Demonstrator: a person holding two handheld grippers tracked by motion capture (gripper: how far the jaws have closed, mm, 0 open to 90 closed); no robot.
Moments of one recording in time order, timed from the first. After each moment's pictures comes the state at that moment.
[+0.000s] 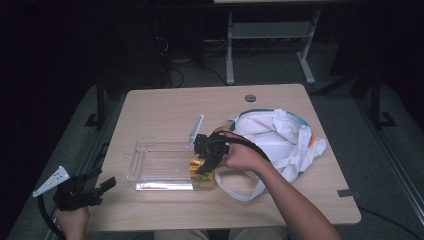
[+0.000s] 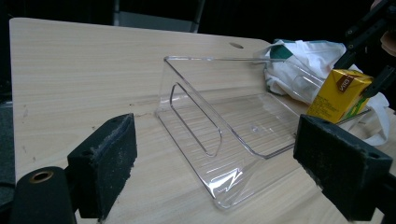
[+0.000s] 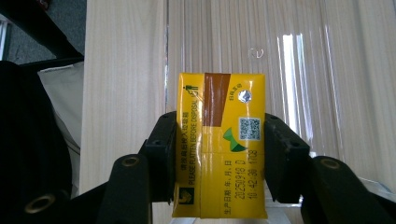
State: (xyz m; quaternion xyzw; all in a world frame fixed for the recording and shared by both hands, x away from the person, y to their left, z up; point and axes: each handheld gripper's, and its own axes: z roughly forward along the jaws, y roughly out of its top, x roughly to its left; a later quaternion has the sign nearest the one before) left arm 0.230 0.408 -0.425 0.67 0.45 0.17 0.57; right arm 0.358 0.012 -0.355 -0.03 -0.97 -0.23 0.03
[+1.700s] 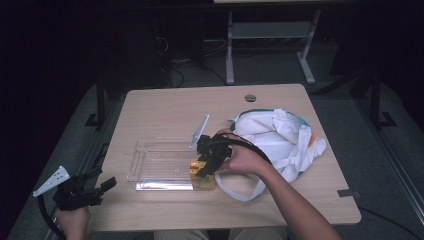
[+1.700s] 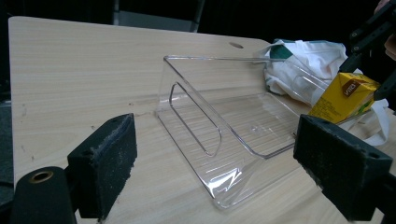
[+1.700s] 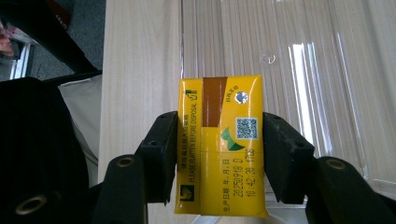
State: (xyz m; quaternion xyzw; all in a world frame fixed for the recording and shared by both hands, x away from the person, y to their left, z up) left arm 0.230 0.408 -0.425 0.67 0.45 0.17 0.57; right arm 0.354 0.004 -0.358 -0.05 -0.96 -0.26 0.05
